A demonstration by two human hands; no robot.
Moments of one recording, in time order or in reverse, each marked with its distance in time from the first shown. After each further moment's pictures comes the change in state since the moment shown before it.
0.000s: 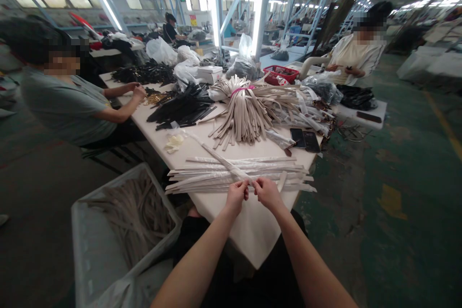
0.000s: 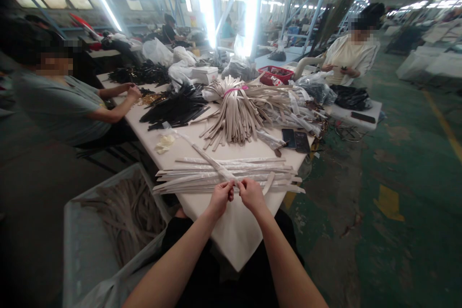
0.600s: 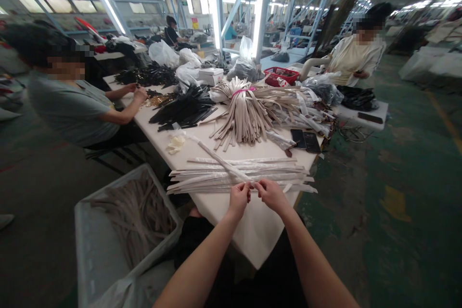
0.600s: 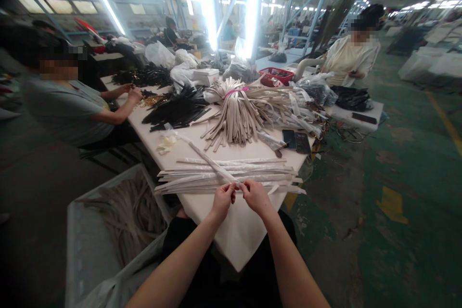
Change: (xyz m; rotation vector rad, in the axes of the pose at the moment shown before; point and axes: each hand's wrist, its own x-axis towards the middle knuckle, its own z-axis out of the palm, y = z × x) left_hand -0.012 0.001 0.008 0.175 0.033 0.159; right_hand -0.006 0.005 -0.020 -0.065 -0.099 -0.069
